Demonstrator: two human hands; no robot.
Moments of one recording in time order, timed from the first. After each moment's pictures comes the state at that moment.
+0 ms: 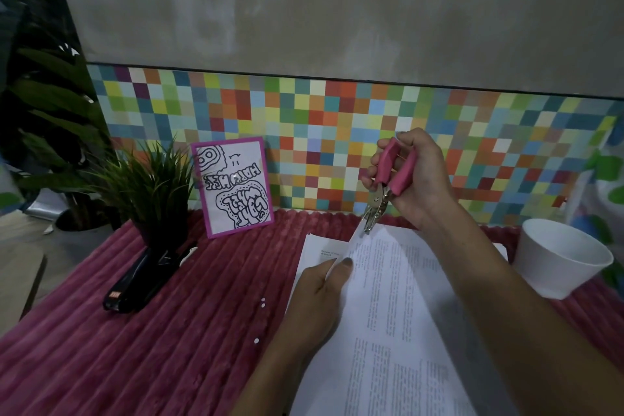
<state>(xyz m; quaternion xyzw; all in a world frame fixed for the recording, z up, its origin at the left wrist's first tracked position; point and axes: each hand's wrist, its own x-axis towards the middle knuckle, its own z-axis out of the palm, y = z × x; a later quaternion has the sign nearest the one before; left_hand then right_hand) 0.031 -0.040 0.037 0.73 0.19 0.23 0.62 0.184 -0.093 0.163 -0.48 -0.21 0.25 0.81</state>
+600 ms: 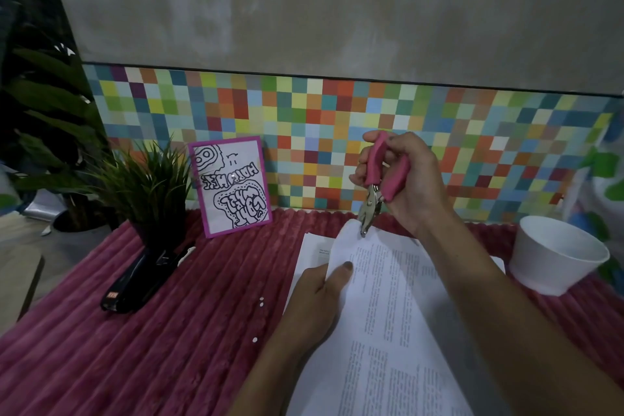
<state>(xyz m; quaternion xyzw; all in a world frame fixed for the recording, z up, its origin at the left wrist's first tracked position) 0.029 -0.040 0.038 0.73 0.19 0.20 0.62 0.169 -0.096 0.158 -0.45 -0.32 0.24 0.80</state>
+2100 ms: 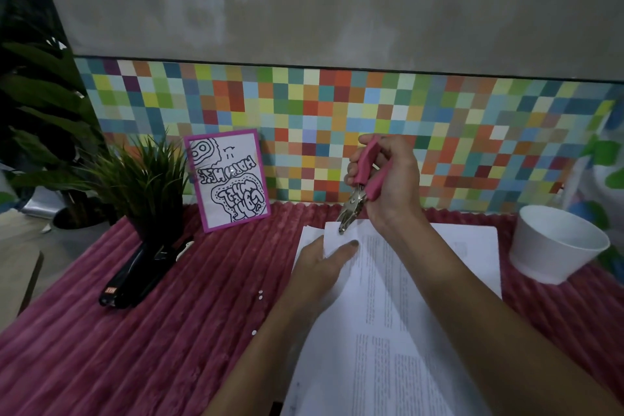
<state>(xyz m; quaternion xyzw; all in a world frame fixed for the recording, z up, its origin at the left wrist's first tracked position) 0.053 -0.030 0.045 0.64 0.21 0.22 0.70 0.160 -0.072 0.134 -0.42 -0.25 0.17 0.86</state>
